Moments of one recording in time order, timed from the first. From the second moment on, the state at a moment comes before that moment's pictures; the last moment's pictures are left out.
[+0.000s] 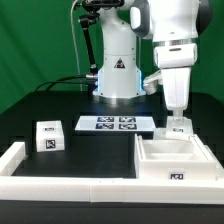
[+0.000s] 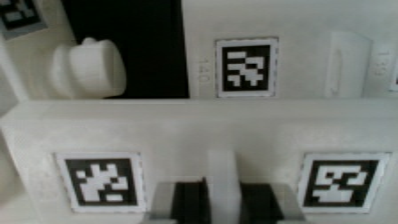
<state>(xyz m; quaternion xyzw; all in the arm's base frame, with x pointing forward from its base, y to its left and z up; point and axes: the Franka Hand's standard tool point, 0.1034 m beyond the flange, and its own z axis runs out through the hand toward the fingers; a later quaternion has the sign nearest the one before) 0.475 0.102 0.060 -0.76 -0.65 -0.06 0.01</state>
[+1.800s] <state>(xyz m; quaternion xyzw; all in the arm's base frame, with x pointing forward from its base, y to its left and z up) 0.576 0.094 0.061 -0.73 -0.68 -0.10 0.00</state>
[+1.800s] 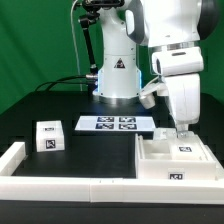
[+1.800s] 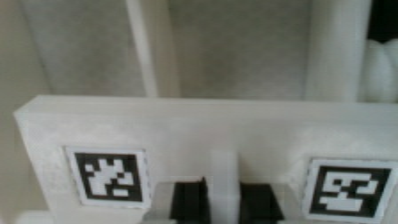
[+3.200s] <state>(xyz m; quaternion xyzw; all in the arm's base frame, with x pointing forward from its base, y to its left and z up) 0.591 0.096 0.065 -0.73 -0.67 -0.10 0.00</state>
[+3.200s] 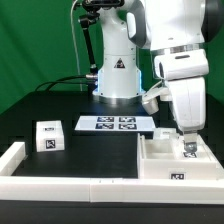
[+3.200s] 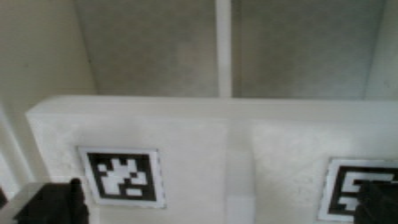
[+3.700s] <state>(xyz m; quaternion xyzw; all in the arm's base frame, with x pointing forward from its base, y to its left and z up) 0.520 0.103 0.095 -0.80 -0.59 -0.12 -0.02</state>
